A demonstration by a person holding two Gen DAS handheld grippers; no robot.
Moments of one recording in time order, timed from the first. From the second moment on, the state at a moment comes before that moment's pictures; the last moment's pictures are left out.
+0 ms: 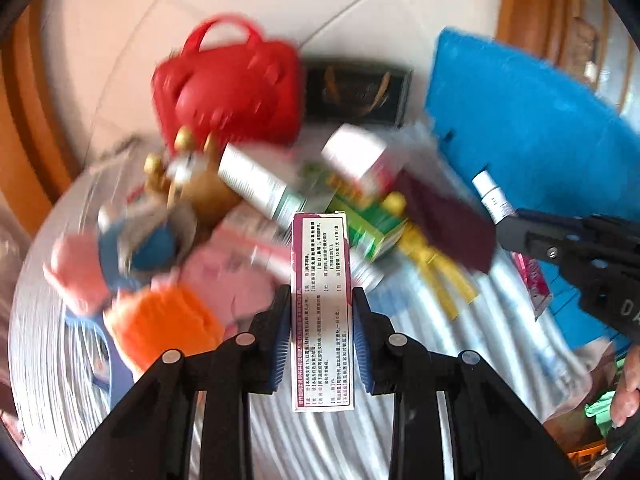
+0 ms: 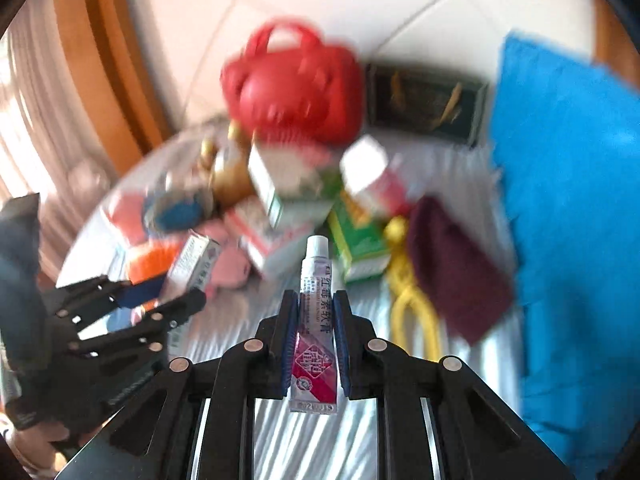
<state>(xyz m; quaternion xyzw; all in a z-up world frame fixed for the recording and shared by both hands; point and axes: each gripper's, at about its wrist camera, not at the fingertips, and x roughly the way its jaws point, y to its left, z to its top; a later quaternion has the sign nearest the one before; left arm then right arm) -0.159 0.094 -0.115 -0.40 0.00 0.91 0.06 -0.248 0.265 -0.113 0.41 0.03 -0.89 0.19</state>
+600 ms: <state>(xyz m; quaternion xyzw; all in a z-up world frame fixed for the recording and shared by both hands) -0.151 0.293 0.048 -0.23 0.07 0.94 0.26 -0.165 0.456 0.040 0.22 -0.02 -0.97 -0.02</state>
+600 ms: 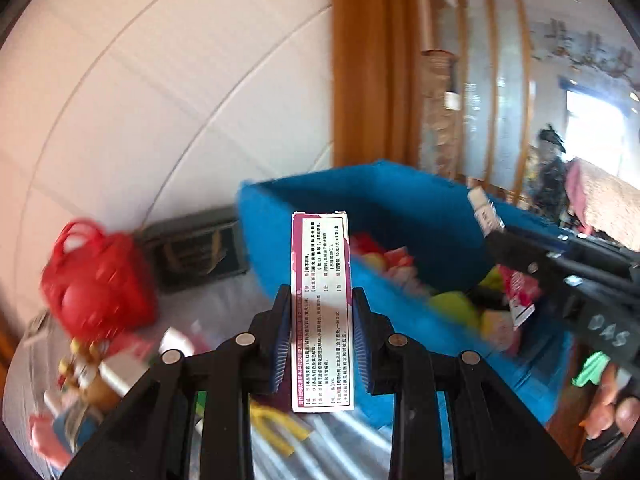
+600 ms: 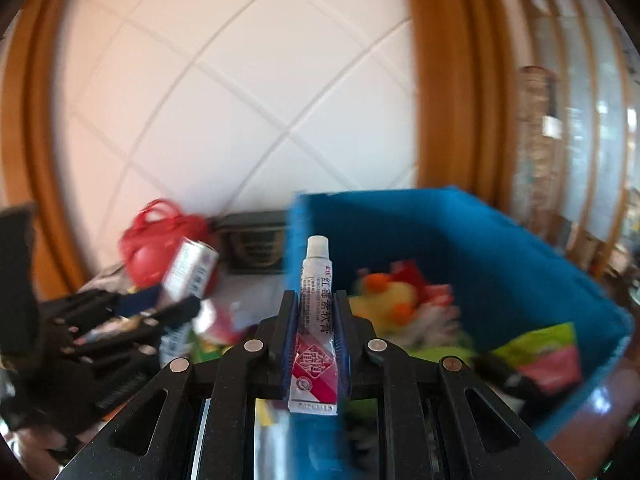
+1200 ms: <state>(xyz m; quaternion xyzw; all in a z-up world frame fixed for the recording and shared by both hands) -0.150 0.444 0.055 -0.25 0.16 0.90 0.32 -0.163 0.602 0.003 0.27 -0.04 -0.95 -0.12</state>
